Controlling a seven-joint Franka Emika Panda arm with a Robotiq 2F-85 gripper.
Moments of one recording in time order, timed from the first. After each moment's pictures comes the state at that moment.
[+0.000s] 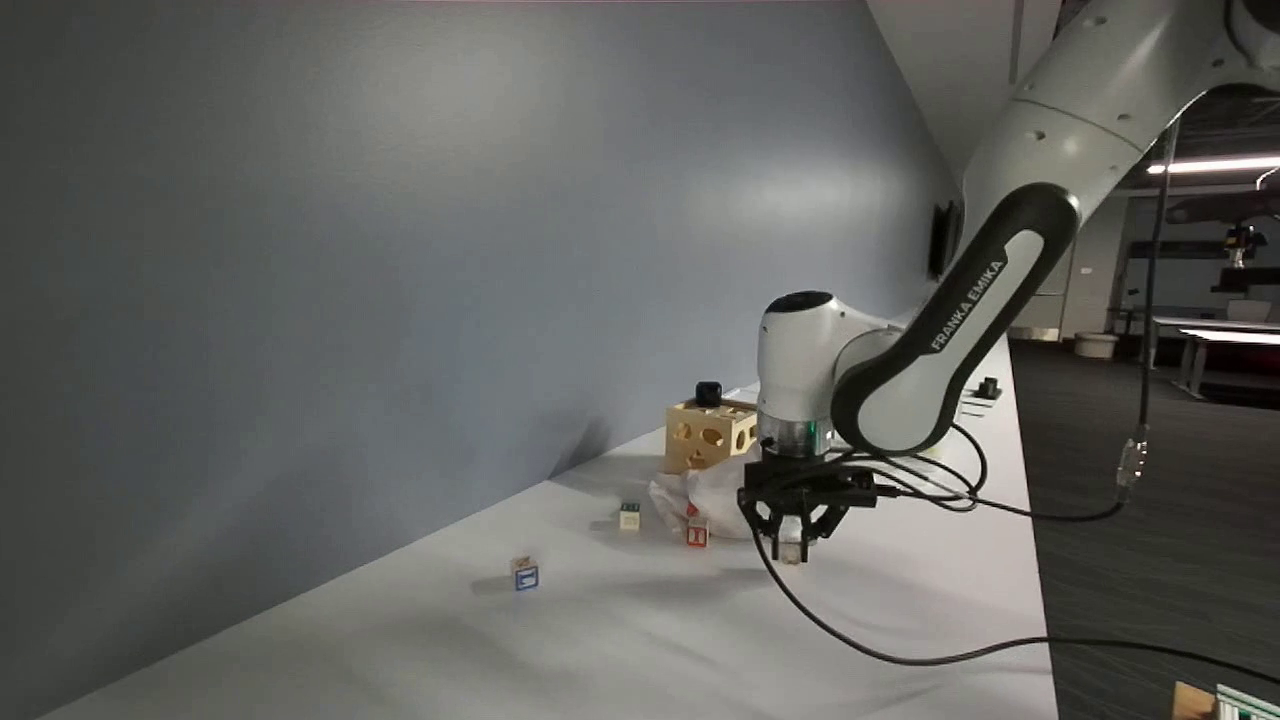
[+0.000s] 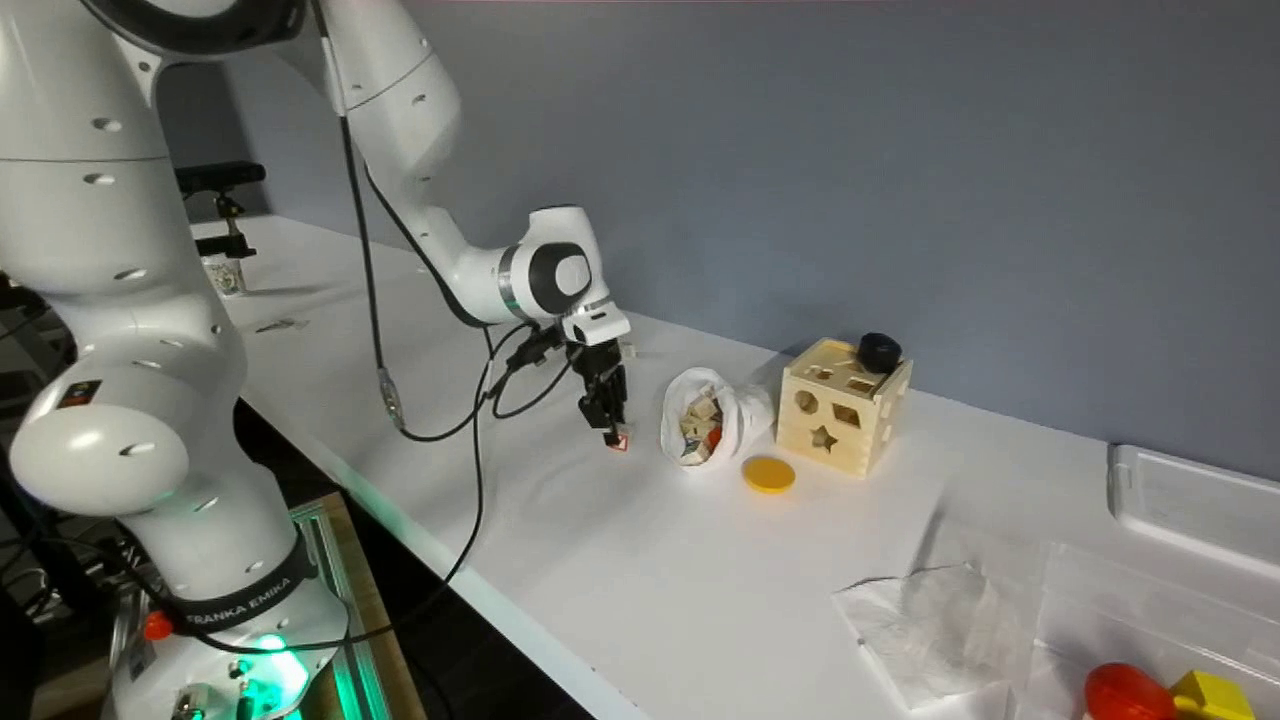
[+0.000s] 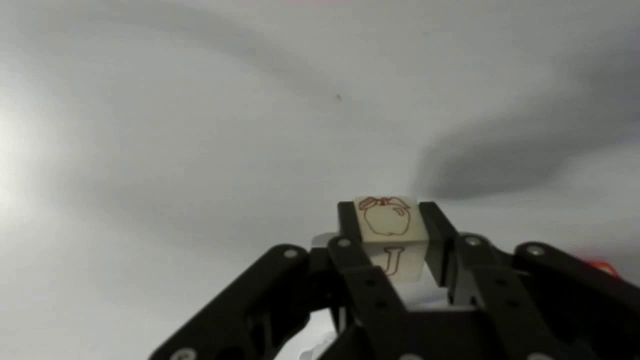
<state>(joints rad) -0.22 0.07 0.27 -2.51 -0.51 2.63 1.43</state>
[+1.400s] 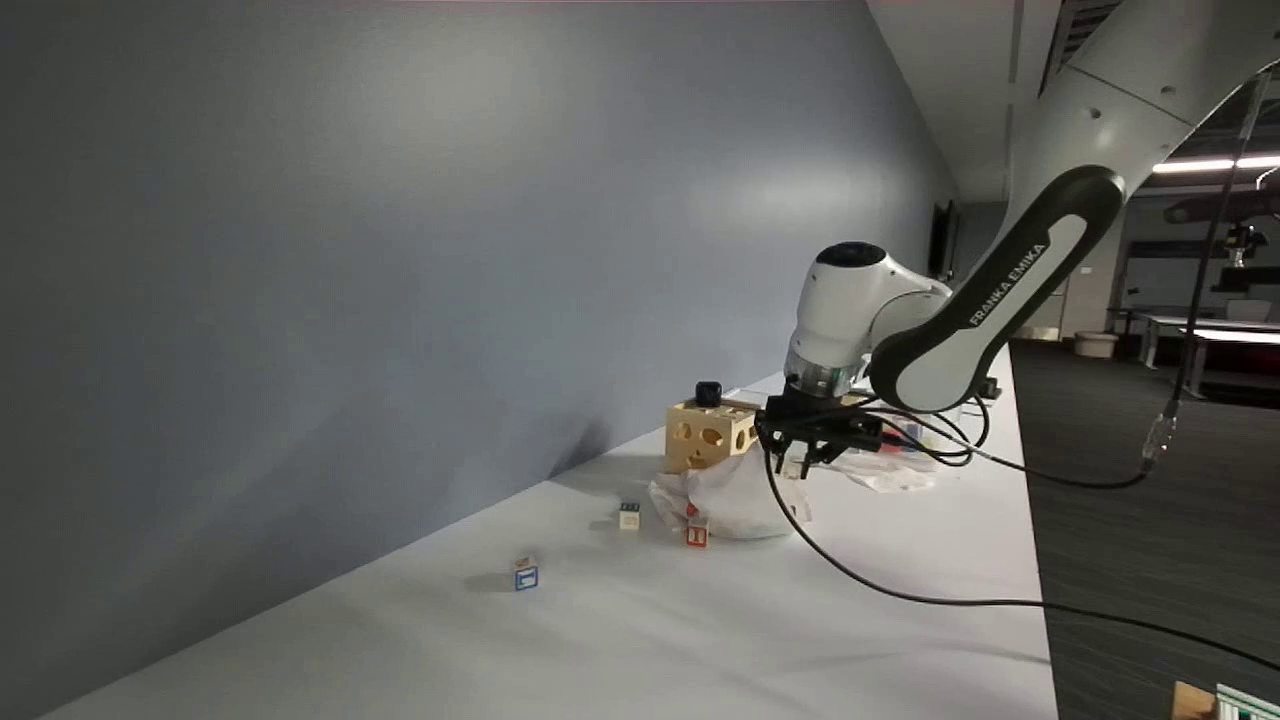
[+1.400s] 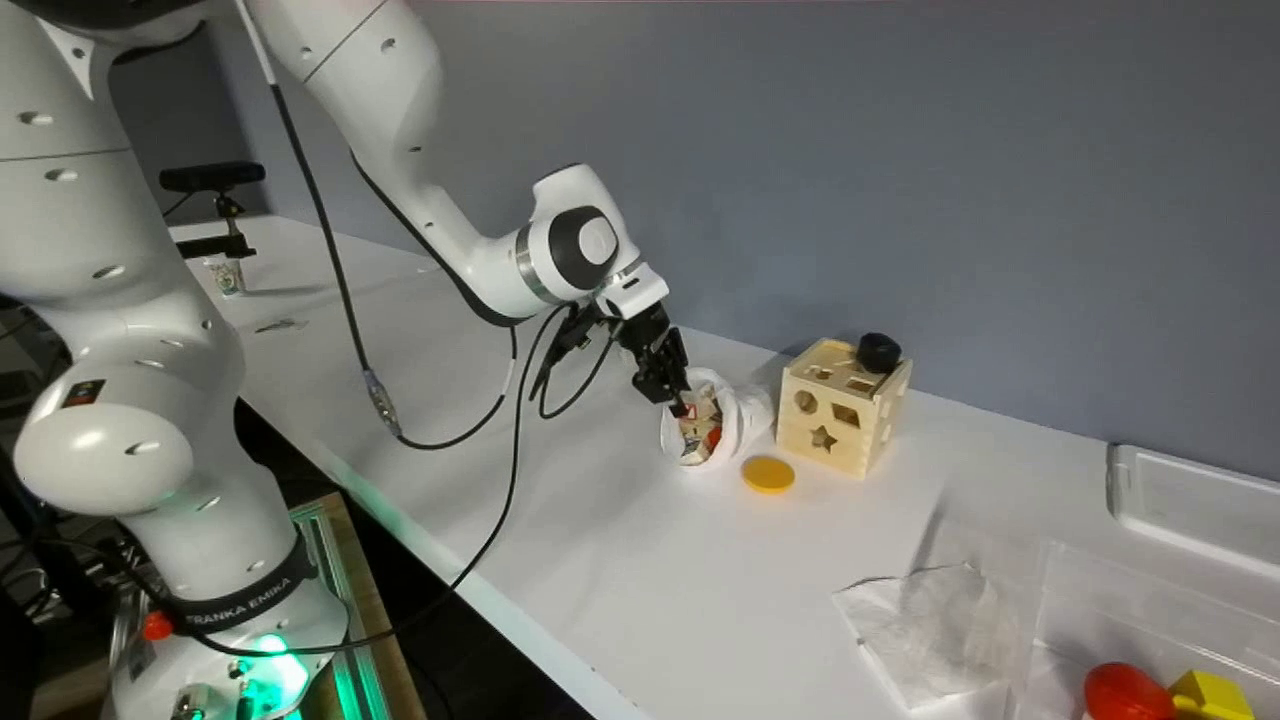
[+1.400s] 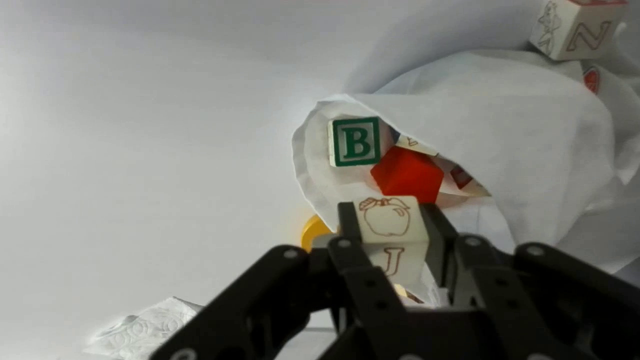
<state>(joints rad) -0.20 -0.02 0.05 -2.50 -0.78 2.79 1.56</state>
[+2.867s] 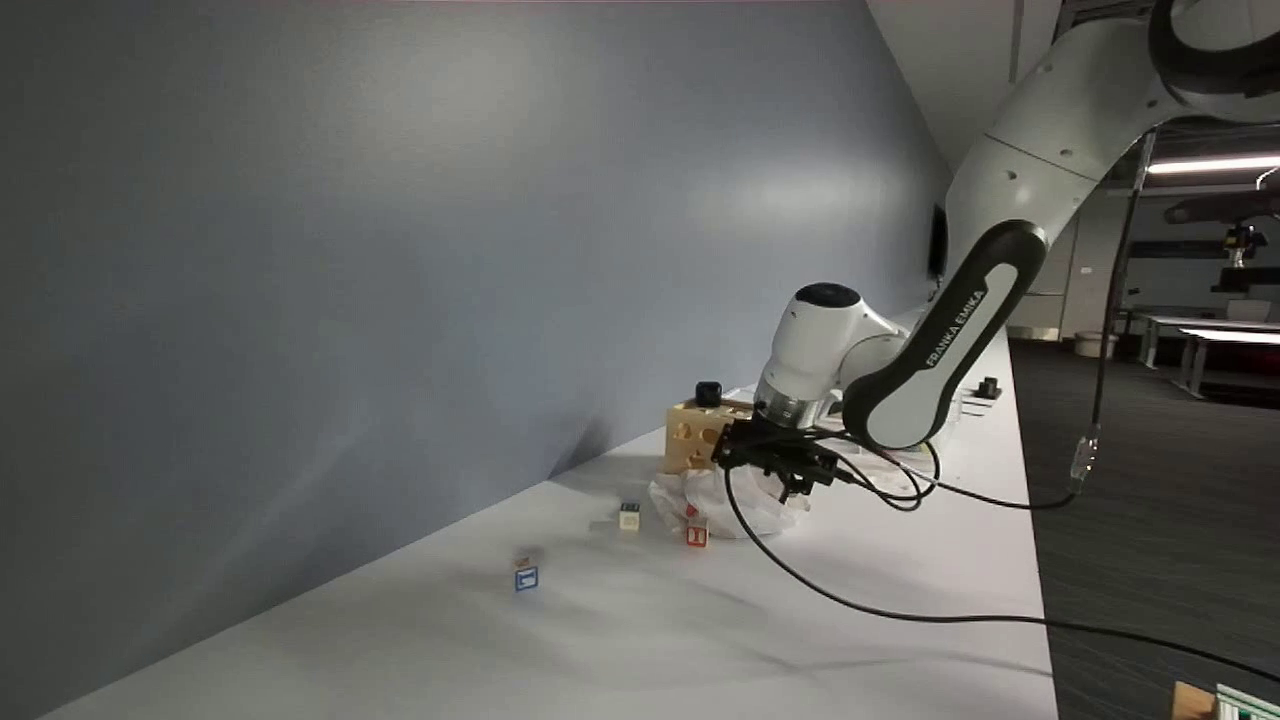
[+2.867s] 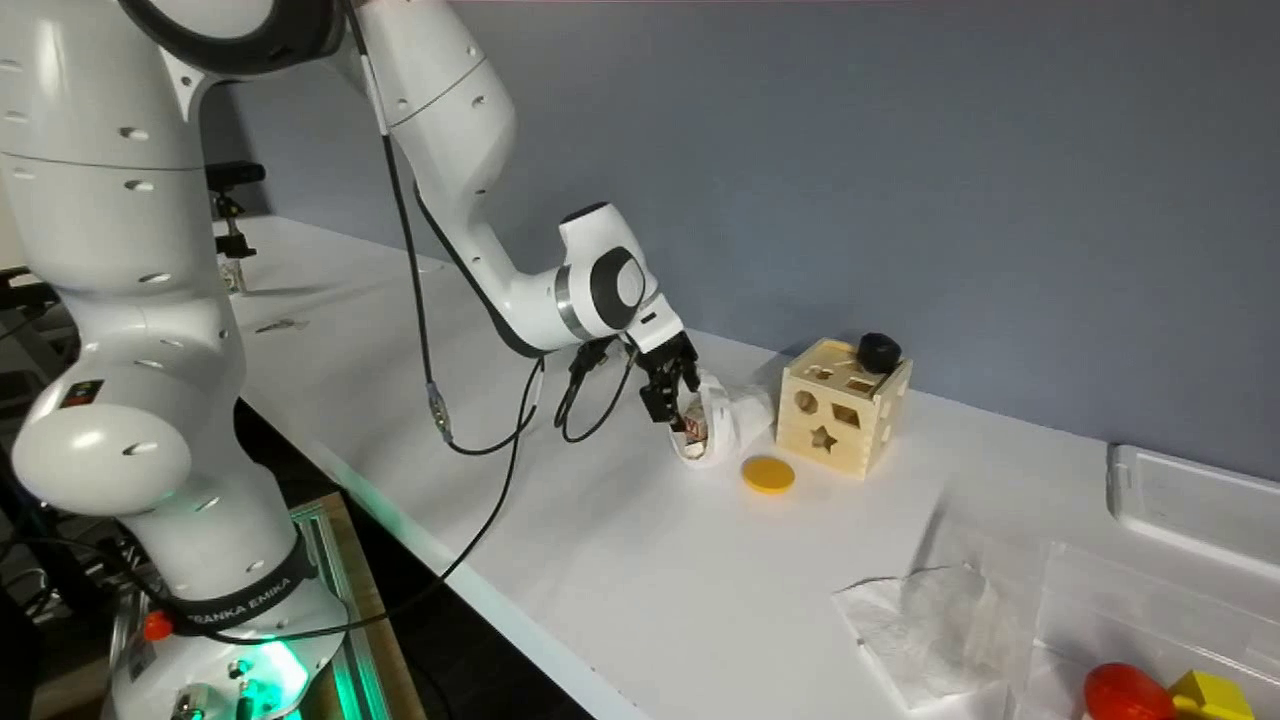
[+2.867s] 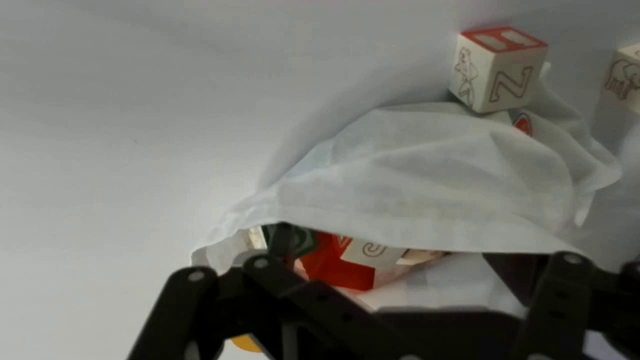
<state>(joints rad) -0.21 0.19 0.07 -2.39 -0.81 2.96 1.69</state>
